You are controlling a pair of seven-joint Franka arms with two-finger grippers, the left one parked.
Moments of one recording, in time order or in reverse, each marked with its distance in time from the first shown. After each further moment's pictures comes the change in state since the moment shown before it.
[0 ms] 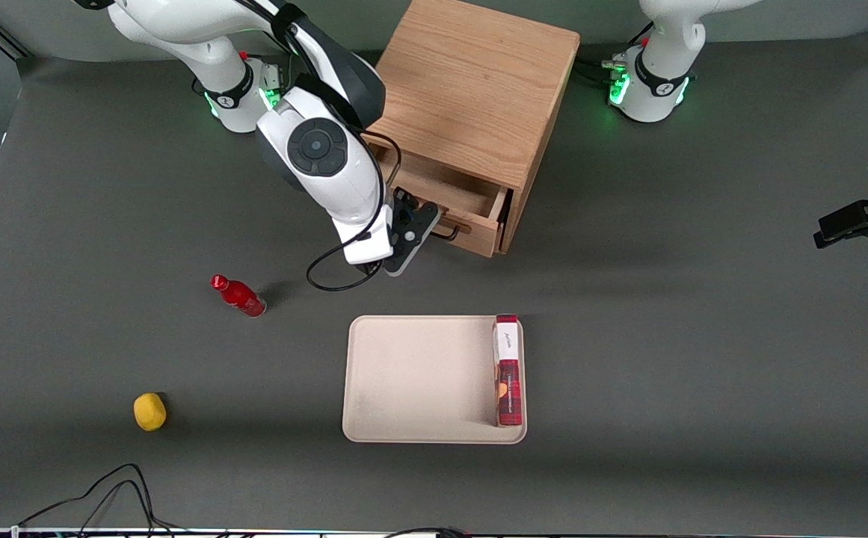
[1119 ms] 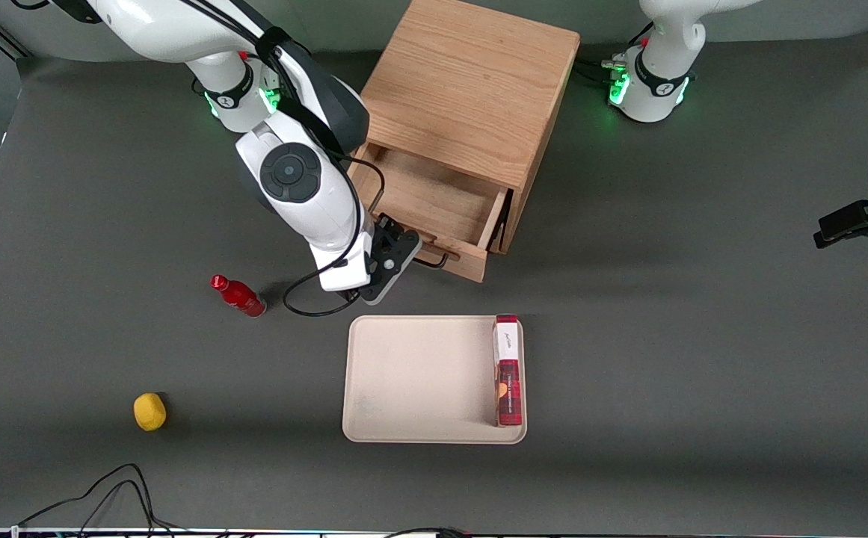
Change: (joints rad) arm -0.050 0.054 -0.002 0.077 -0.046 0.006 -0.010
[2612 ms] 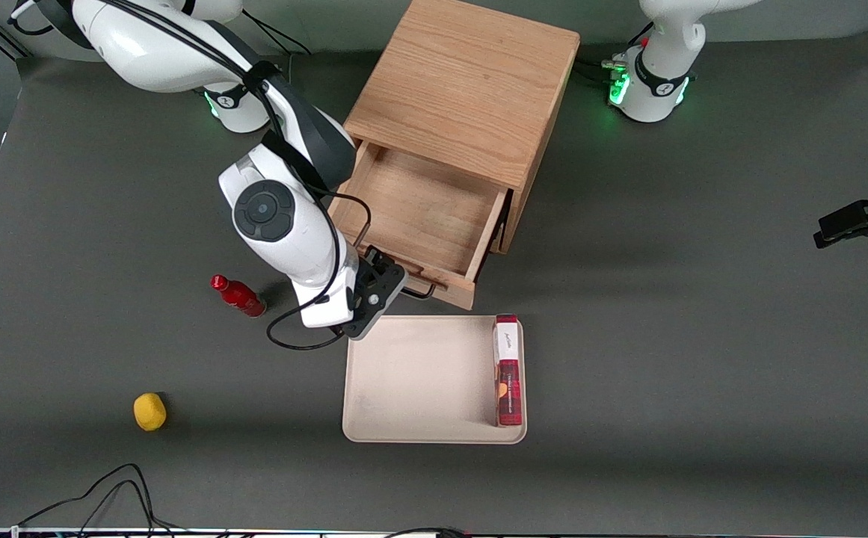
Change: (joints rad) arm -0.039 0.104 -0.002 0.139 -0.030 0.009 -0.055
